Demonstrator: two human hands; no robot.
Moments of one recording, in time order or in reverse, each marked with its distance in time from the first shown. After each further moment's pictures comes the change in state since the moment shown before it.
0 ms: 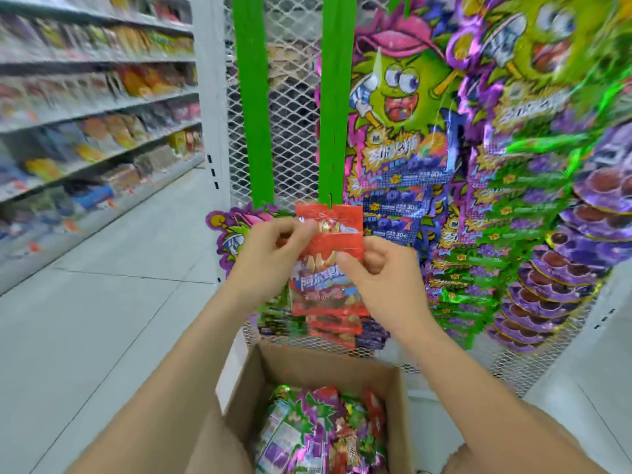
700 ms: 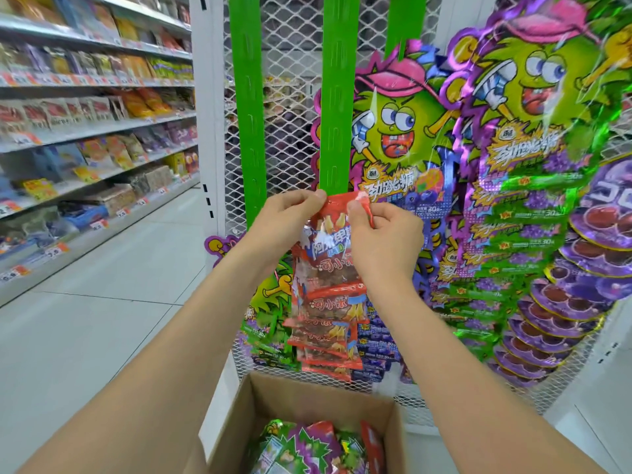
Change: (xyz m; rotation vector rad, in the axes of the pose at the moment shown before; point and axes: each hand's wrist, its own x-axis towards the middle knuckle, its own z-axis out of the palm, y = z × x) left_hand 0.088 0.033 0.000 -0.278 -0.023 -0.201; right_hand 0.083 -0.048 0.014 -0.116 0.482 -0.006
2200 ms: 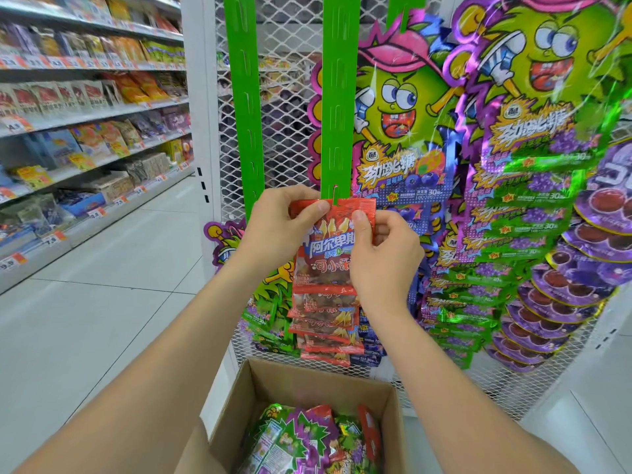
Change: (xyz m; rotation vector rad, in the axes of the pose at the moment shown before) left_hand -0.009 -0.027 0.001 0.261 0.089 0.242; right_hand -0.025 0.036 -0.003 -0.067 0.105 -0.135
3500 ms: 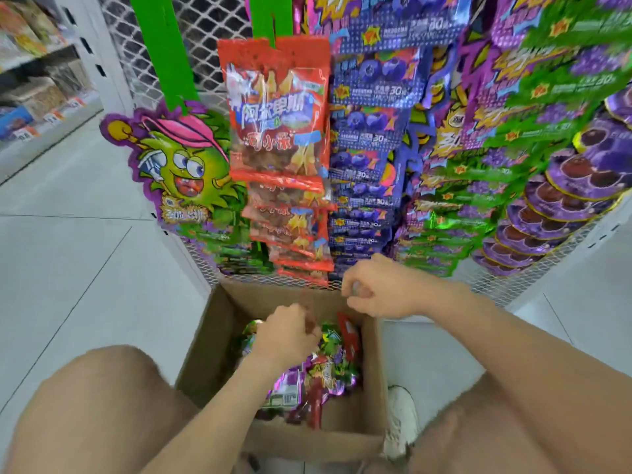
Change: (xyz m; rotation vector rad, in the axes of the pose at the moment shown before) left_hand -0.199 -0.176 0.153 0.548 -0.631 -0.506; right_hand -0.043 0.153 -0.069 -0.699 -1.515 -0.171
